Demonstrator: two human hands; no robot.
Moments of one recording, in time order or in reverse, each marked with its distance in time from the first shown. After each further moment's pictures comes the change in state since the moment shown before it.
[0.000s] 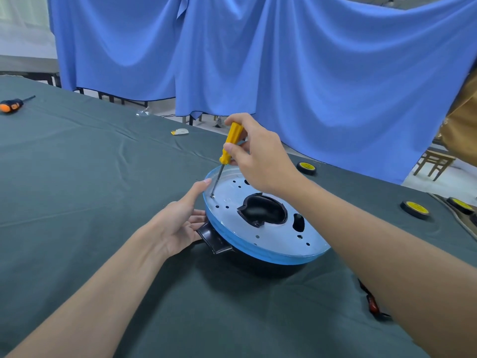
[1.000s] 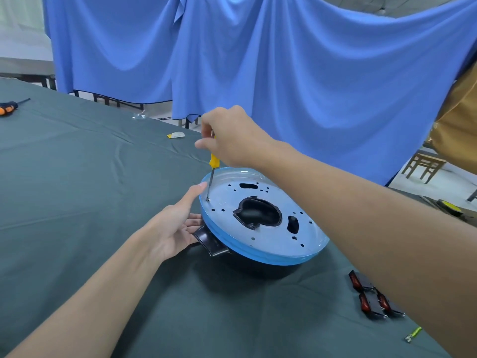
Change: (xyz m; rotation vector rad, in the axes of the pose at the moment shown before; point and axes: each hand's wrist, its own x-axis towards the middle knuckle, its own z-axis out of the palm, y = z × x) left_hand -0.004 0.000 0.002 -0.014 0.045 -0.001; right_hand 0.043 -0.035 -0.002 -0.493 -0.276 0.055
